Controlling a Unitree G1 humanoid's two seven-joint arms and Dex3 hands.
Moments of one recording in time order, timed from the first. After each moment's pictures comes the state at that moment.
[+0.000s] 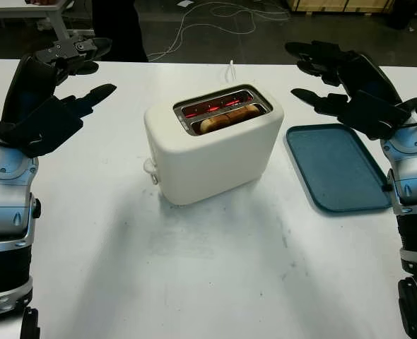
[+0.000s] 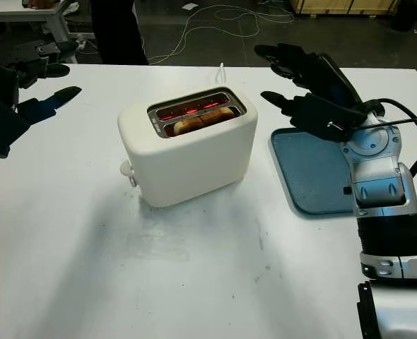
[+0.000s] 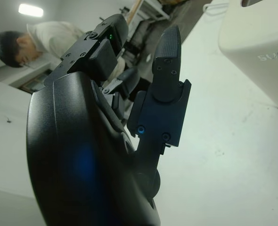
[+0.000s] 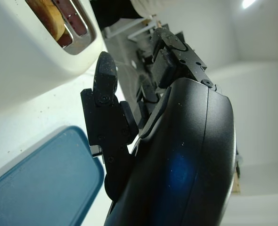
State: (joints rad) left arm -0.43 0.53 0.16 -0.19 0.12 0.17 -0.22; right arm -0.61 -0.57 -0.02 0.11 -0.17 0.06 0.39
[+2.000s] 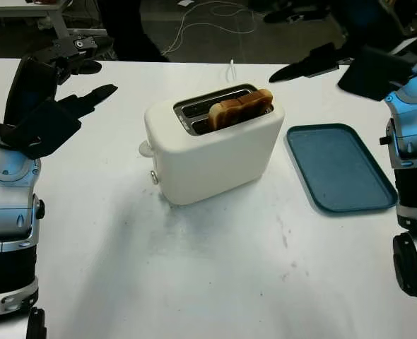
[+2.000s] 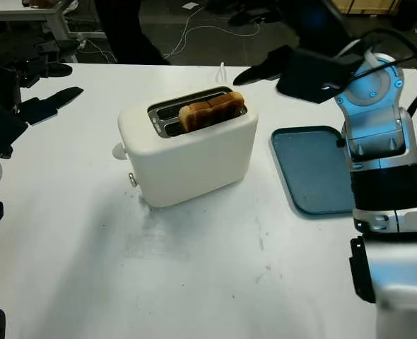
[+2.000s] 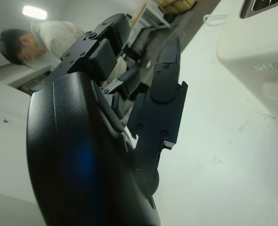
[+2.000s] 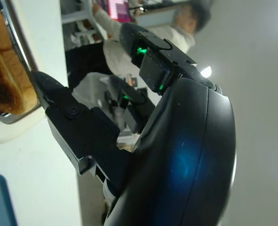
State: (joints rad) left arm -0.43 0.50 0.18 -0.18 0.11 0.13 -0.22; right arm -0.92 -0.58 0.09 0.19 -0.22 -0.19 0.47
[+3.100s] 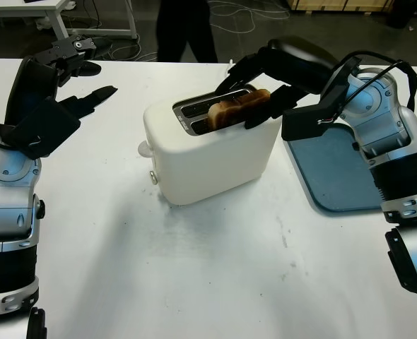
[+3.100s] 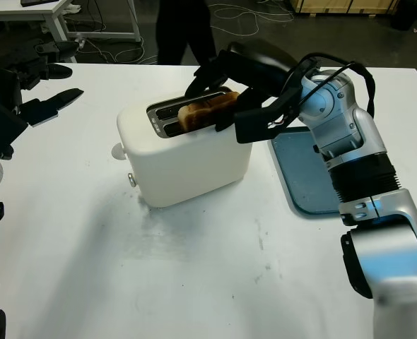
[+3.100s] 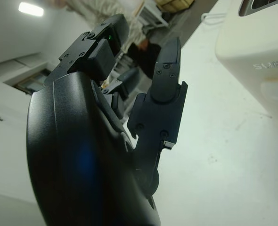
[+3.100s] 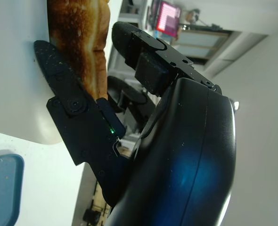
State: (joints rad) left arm -0.43 0.50 0.18 -0.18 0.10 0.16 -0.22; right arm -0.95 -0.55 0.26 0.45 -0.39 -0.40 0.48
